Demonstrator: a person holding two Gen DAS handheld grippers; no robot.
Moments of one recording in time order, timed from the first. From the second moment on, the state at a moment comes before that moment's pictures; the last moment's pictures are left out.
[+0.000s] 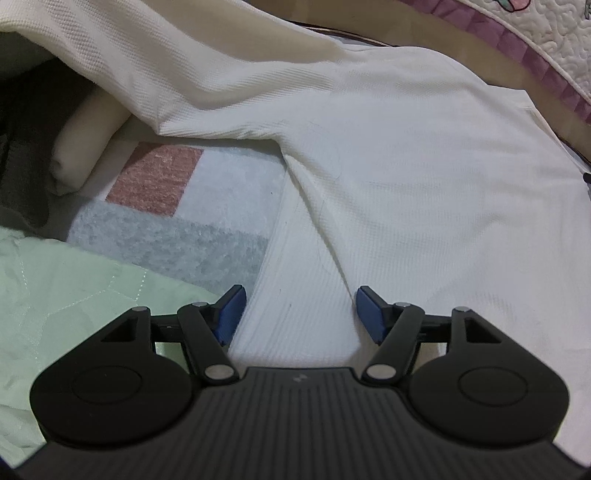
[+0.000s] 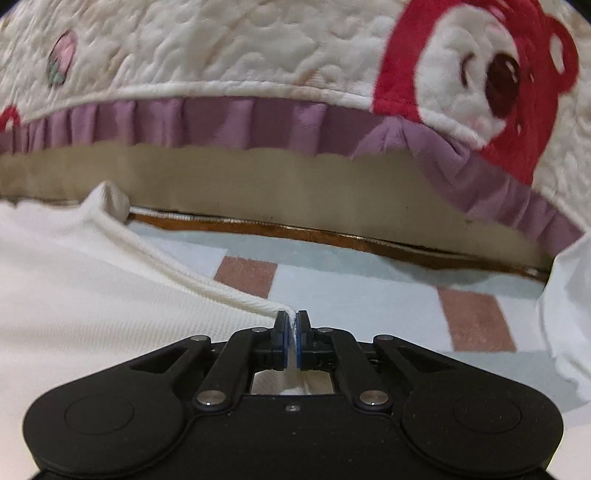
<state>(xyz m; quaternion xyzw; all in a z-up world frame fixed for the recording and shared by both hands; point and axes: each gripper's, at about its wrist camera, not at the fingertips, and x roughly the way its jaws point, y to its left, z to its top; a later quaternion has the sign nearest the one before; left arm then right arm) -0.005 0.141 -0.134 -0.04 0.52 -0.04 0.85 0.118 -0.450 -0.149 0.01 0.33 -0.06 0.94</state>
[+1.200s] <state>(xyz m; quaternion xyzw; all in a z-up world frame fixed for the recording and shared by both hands) -0.053 0.271 -0.052 -0.21 0.27 0.15 0.93 0.011 -0.235 -0.009 0.24 0.33 0.35 0.85</state>
